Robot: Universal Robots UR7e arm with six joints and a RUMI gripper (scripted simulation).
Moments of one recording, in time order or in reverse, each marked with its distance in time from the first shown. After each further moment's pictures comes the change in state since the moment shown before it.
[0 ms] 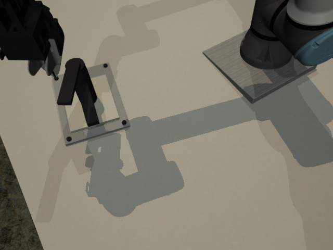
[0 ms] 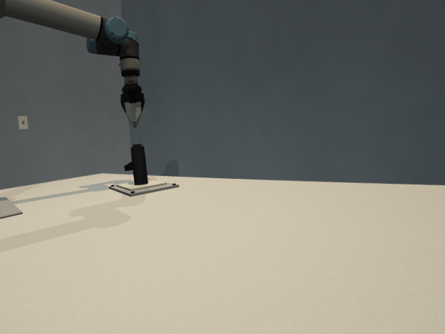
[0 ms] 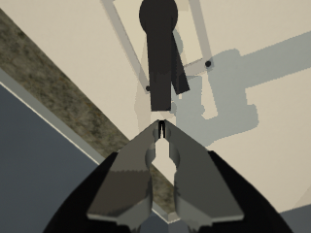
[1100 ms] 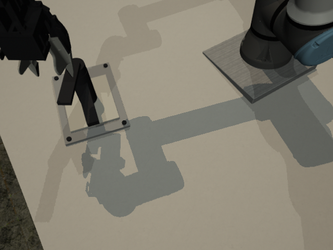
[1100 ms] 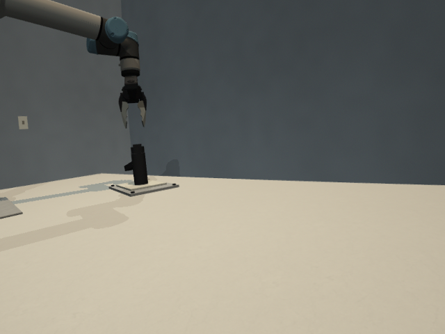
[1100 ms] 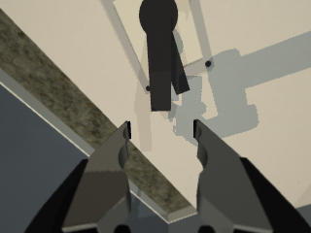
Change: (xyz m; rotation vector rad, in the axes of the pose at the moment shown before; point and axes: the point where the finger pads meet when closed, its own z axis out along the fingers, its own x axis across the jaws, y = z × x) arm 0.000 0.000 0.000 0.000 0.000 0.000
